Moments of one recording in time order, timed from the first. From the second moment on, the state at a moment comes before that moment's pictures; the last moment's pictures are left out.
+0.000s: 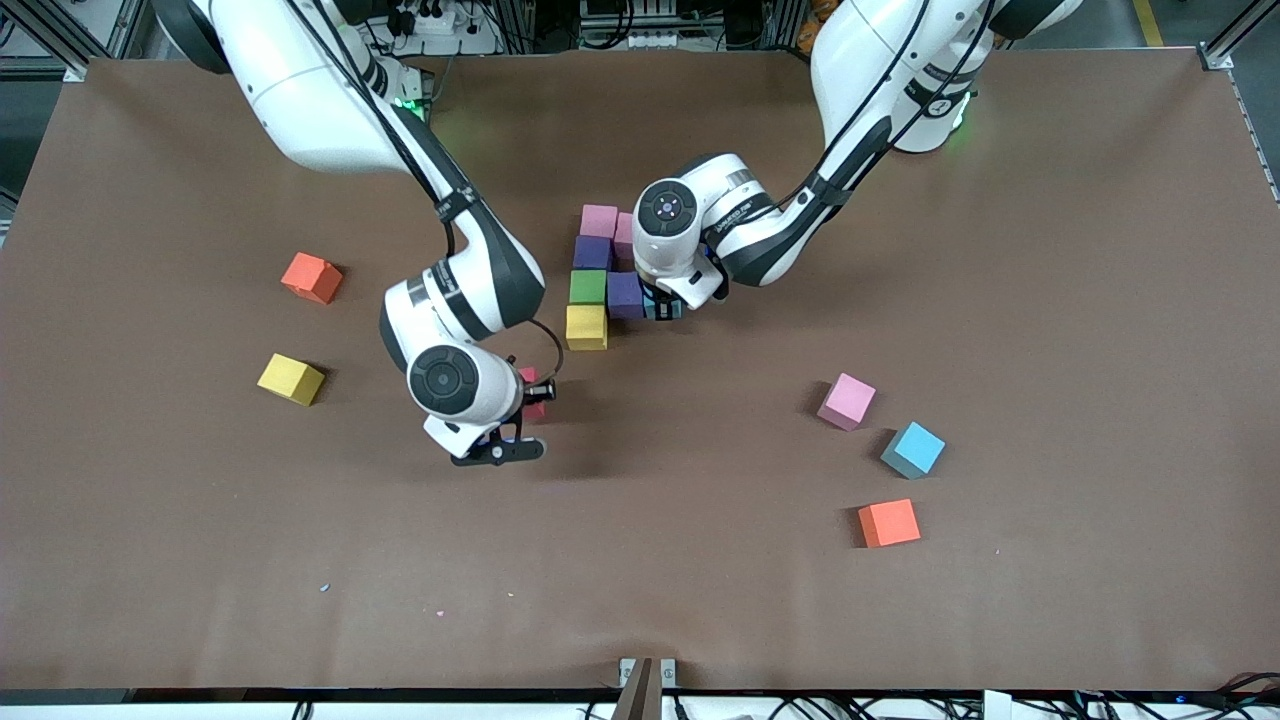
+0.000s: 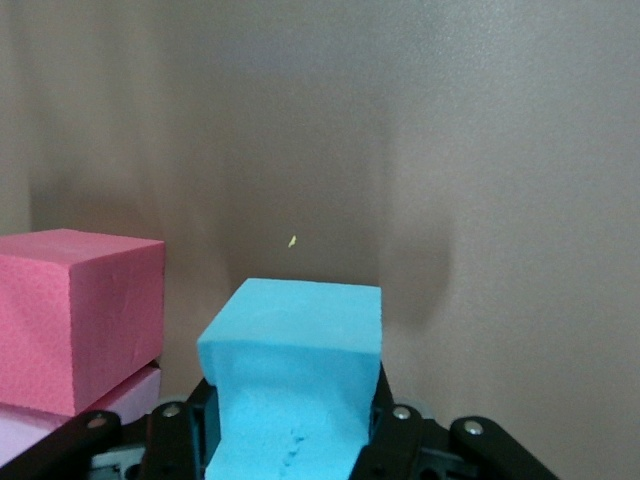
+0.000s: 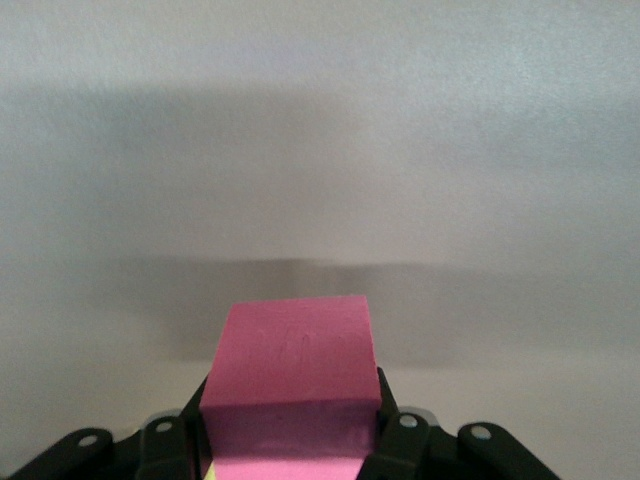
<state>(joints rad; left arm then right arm) -0.47 0.65 -0.46 -1.81 0.20 2.33 -2.59 0.44 0.78 0.05 -1.33 0.08 1.92 0.41</state>
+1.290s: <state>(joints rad) -0.48 0.64 -0.46 -1.78 0.20 2.32 -2.59 0.57 0.92 0.06 -1.20 0.13 1.88 0.55</state>
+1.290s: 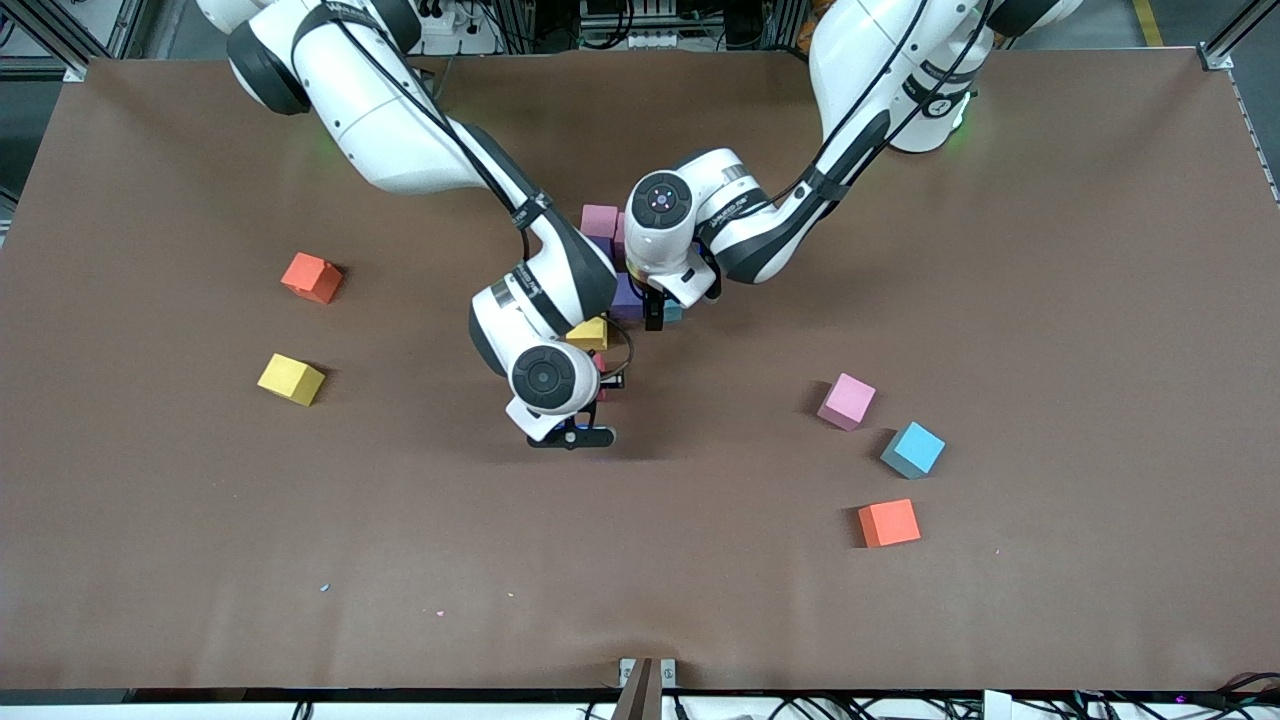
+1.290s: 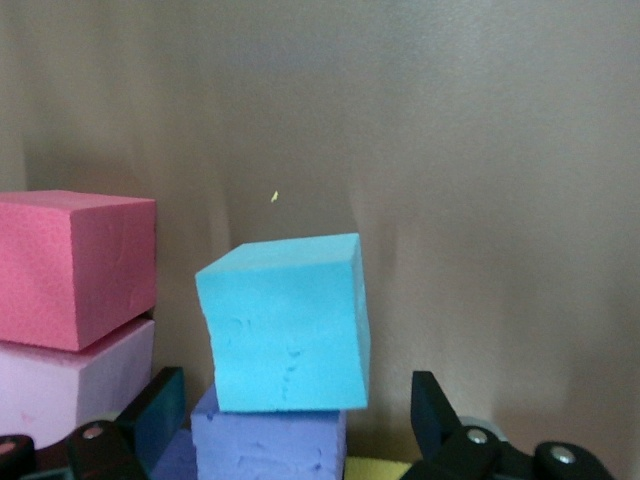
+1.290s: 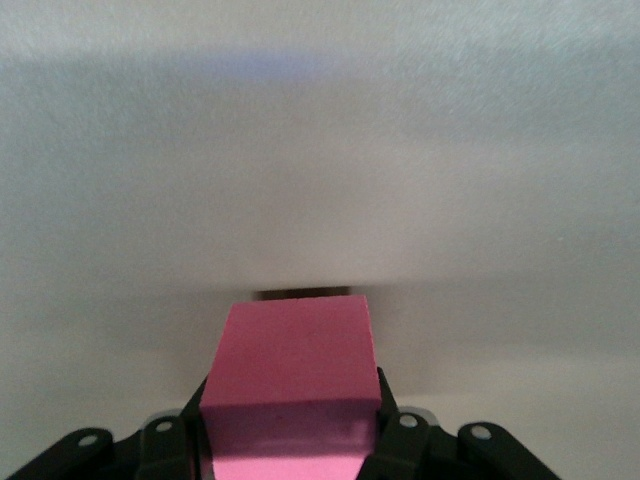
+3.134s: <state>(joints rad) 0.00 0.45 -0.48 -1.77 0.22 2.01 -1.32 0.59 0.91 0.06 -1.23 0.11 1.86 0.56</state>
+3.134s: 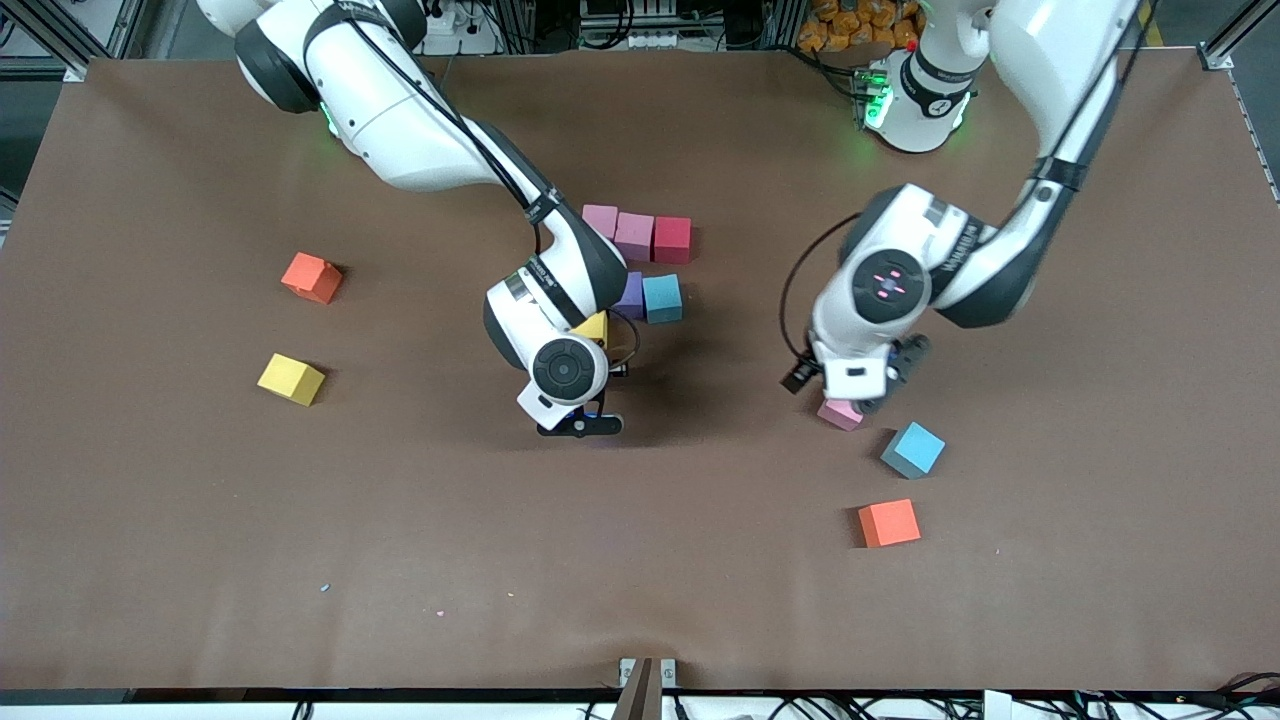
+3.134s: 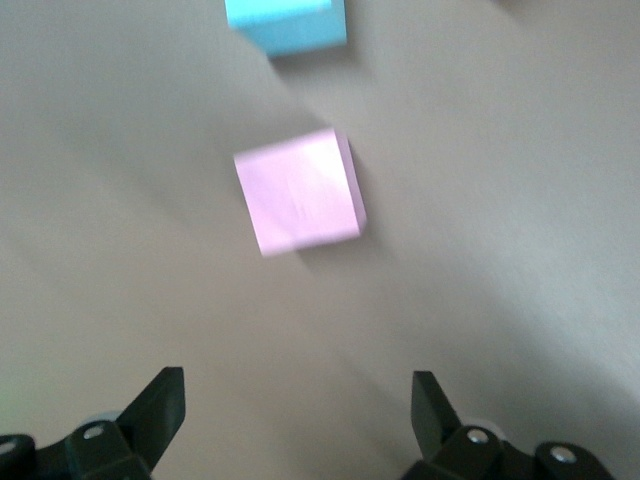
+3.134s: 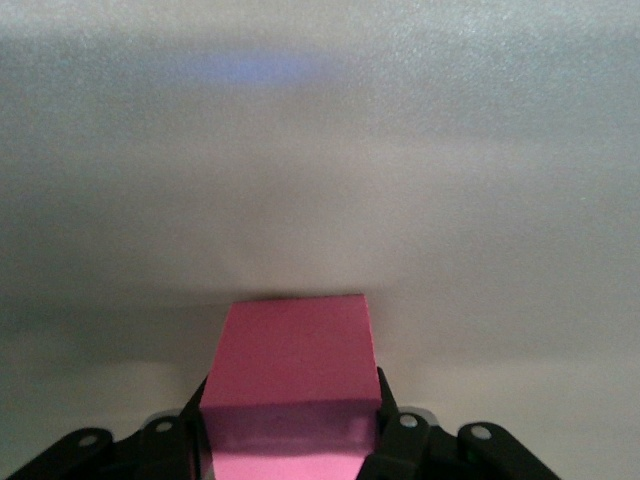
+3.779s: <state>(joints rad) 0.09 0.57 -0.48 -1.73 0.33 2.06 -1.16 0.60 0.89 0.06 -1.27 0.11 1.86 0.56</state>
